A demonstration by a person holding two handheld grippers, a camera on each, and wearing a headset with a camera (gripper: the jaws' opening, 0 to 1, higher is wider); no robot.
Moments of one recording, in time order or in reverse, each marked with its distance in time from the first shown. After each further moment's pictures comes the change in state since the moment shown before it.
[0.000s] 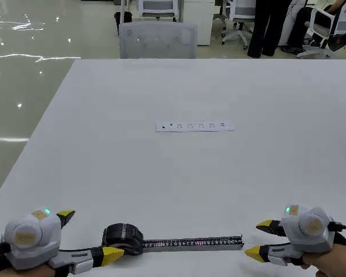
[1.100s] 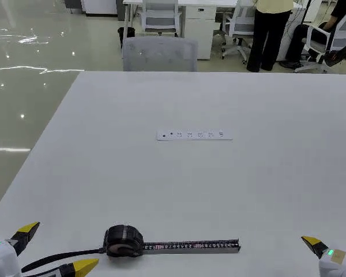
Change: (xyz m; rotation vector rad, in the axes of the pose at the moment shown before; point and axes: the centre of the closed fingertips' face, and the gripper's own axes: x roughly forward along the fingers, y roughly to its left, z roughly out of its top) left arm -0.069 -0.004 -0.001 0.034 -0.079 0.091; right arm -0.069 0.021 -0.024 0.047 -0.082 -0.252
